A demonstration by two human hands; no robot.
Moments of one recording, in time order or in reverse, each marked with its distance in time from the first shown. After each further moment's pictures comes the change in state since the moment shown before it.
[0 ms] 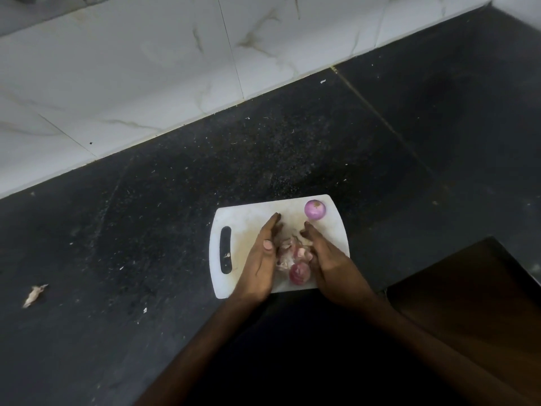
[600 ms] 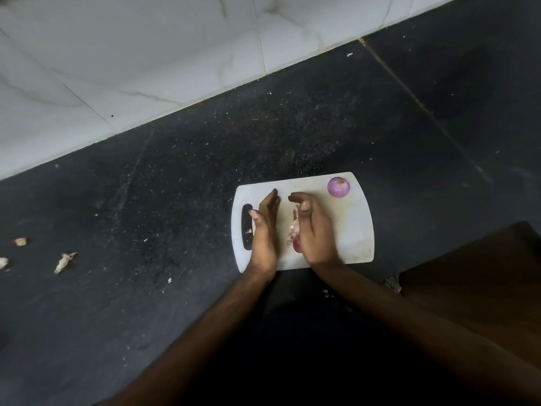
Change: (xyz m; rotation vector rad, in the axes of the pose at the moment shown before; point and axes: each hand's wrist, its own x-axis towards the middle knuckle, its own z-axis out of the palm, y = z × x) left_hand 0.007 -0.020 -0.018 -0.223 0.174 -0.114; right_hand 0.047 -0.065 0.061 0.568 0.247 0.248
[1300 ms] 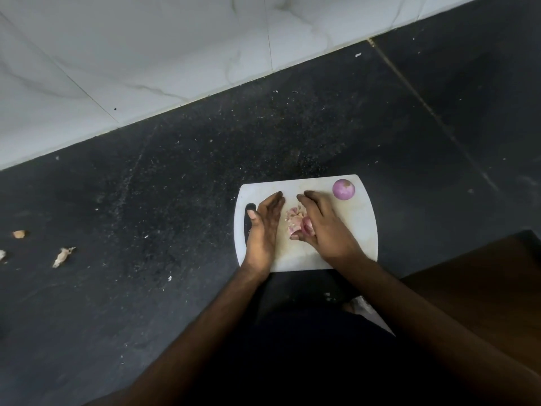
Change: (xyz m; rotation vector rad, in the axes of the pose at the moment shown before) left_hand 0.007 0.002 -0.016 -0.183 -0.011 0.033; right_hand 0.020 0.018 -0.035 -0.656 -0.383 -0.222
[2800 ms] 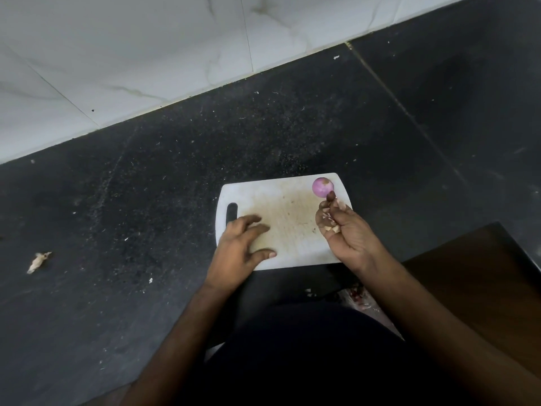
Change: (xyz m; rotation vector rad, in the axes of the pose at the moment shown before) left_hand -0.023 -0.002 -0.041 1.111 -0.202 0.312; right_hand -0.014 0.001 -0.053 1.896 0.322 0.746
